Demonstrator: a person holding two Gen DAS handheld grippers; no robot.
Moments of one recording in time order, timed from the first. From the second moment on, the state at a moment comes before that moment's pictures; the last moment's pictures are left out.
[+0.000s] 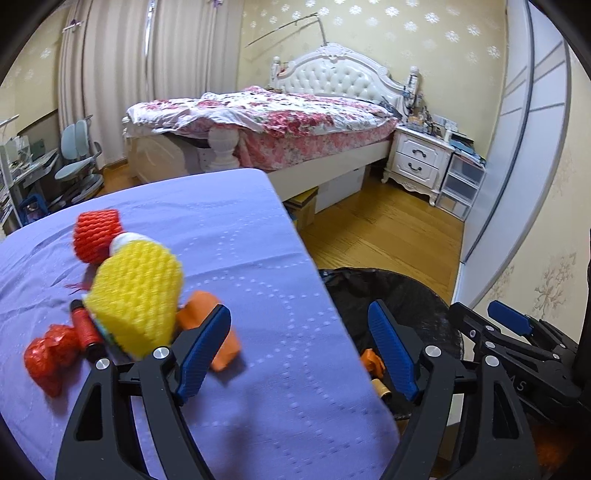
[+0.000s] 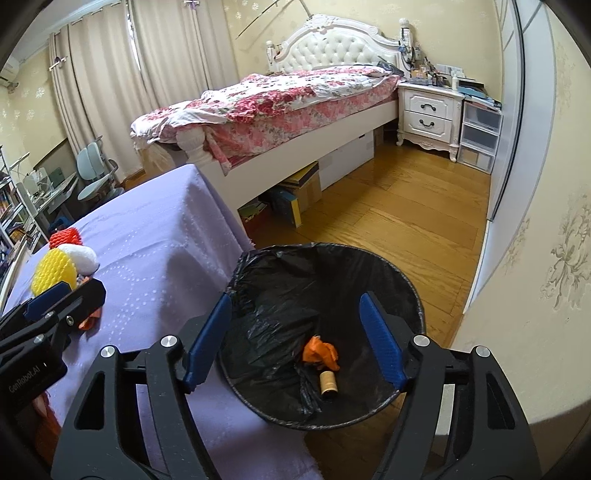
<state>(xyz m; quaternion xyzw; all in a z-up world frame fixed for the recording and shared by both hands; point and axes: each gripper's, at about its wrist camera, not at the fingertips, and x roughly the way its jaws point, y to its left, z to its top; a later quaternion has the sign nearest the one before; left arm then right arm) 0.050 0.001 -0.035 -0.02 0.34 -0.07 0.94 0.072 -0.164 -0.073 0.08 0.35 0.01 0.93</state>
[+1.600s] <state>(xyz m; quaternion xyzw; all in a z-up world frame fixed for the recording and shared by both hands) 0.011 0.198 -0.068 -0.10 0.41 0.08 0.90 0.081 0.013 -0.079 -0.04 0.40 0.17 0.90</state>
